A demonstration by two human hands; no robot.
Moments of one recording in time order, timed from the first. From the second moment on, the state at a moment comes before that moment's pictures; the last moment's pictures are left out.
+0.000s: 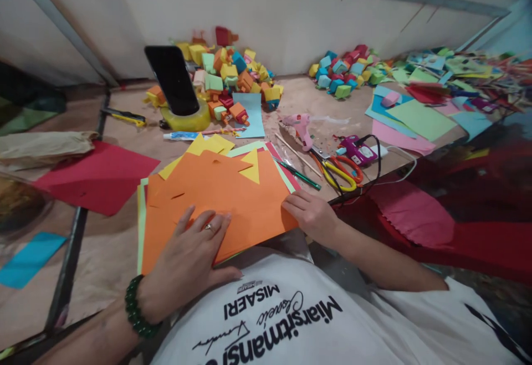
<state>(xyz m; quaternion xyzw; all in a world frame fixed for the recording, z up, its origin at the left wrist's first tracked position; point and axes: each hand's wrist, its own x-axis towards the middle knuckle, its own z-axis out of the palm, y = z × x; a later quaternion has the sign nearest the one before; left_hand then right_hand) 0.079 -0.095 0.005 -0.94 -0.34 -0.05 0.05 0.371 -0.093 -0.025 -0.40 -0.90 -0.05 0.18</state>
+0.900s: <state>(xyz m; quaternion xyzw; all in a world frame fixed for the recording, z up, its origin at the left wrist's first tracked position) 0.073 -0.128 -0.013 -0.85 -0.48 -0.14 0.16 0.382 -0.109 -0.024 -0.48 -0.85 -0.16 0.10</state>
